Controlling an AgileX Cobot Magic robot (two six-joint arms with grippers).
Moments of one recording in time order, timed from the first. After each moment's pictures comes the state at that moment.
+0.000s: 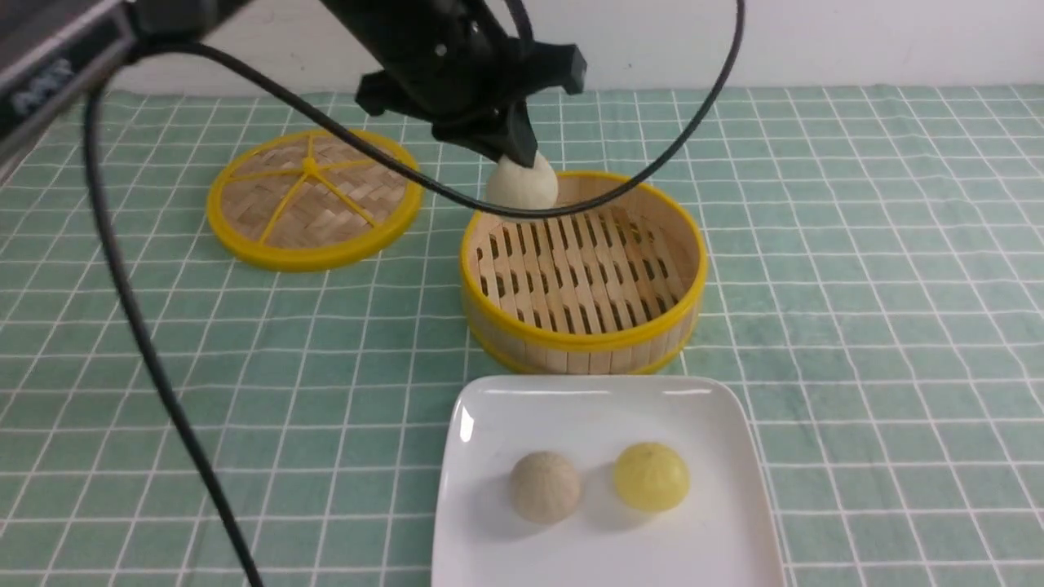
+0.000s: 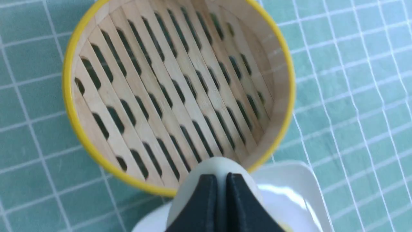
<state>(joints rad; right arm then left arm) 0.63 0.47 -0.54 -0.17 0.82 0.08 -0.46 1.87 -1.96 -0.28 1.19 -0.07</state>
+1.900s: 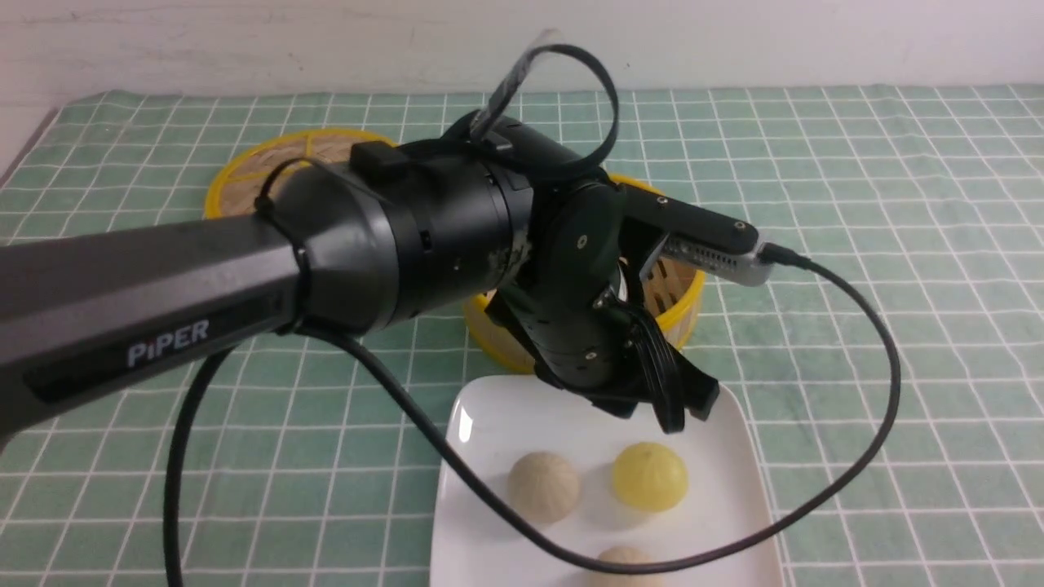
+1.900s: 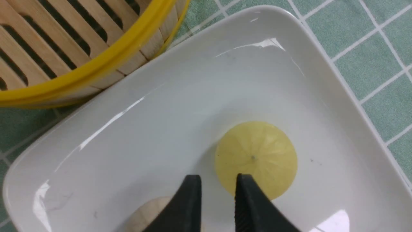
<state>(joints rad) 0.63 0.31 -0.64 -0.04 1.04 0.11 -0.84 1.80 -1.41 0.02 0.79 -0.22</state>
